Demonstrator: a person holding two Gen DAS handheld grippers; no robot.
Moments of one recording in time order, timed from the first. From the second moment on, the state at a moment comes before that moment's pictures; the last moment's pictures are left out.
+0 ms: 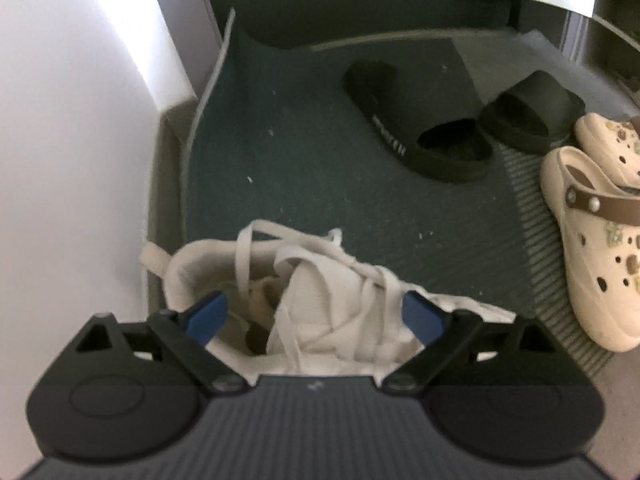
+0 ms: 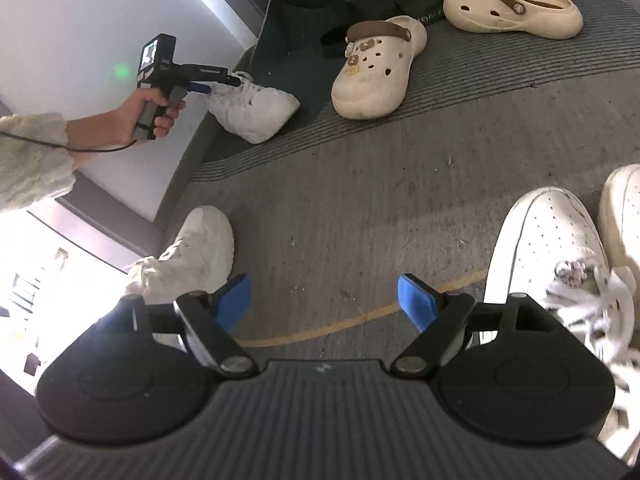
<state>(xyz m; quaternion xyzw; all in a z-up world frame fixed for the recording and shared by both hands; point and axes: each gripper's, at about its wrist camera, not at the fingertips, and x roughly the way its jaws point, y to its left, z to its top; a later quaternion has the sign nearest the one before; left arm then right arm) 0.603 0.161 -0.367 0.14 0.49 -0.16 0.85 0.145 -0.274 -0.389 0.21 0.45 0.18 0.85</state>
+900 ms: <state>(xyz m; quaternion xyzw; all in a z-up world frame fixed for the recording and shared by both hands) 0.605 0.141 -0.368 0.12 0.53 -0.17 0.83 0.146 -0.292 -0.409 0.21 0.47 0.11 0.85</state>
